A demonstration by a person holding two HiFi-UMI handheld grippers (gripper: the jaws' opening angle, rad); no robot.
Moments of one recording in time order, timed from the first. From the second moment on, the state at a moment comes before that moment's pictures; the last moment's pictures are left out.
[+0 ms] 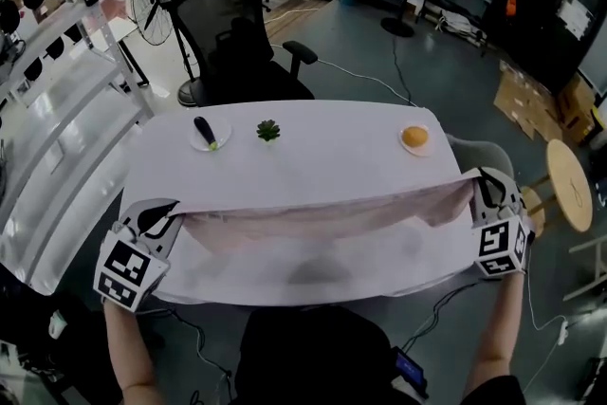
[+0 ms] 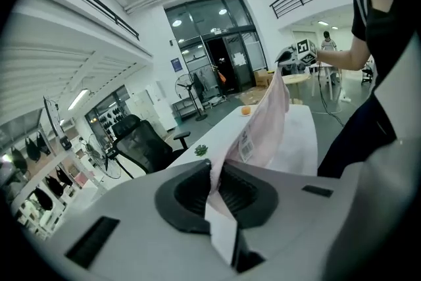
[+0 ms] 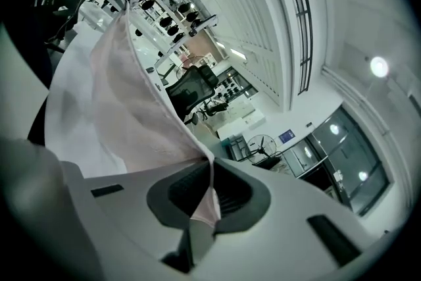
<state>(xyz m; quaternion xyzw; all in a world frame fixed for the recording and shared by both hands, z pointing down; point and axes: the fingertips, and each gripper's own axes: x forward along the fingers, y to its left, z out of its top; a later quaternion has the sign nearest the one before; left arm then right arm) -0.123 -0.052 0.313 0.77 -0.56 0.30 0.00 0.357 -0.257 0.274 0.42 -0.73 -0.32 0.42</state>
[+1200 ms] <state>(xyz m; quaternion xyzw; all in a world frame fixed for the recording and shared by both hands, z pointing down) -0.168 -0.109 0.491 0.68 -0.59 0.39 0.21 0.244 -0.436 0.490 0.21 -0.77 -0.29 0.54</state>
